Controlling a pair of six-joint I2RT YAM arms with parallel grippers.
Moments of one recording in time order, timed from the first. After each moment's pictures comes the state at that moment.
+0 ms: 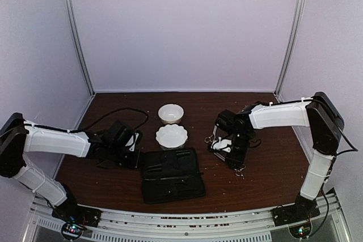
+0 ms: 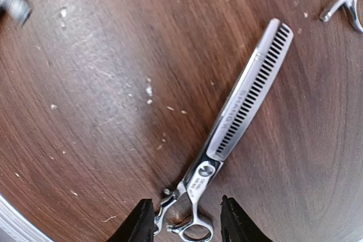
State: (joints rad) left arm -0.76 1.41 0.65 -0.23 0.07 -0.55; right arm 0.72 1.83 1.20 -0.91 0.00 -0.42
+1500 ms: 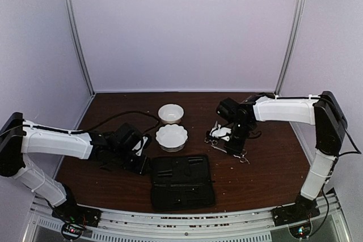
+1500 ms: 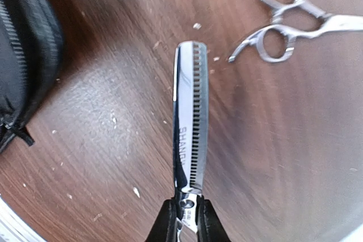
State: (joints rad) left arm -0.90 1.43 0.73 -0.31 0.03 -0.51; right arm 0.69 1.82 1.28 -0.90 0.01 -0.42
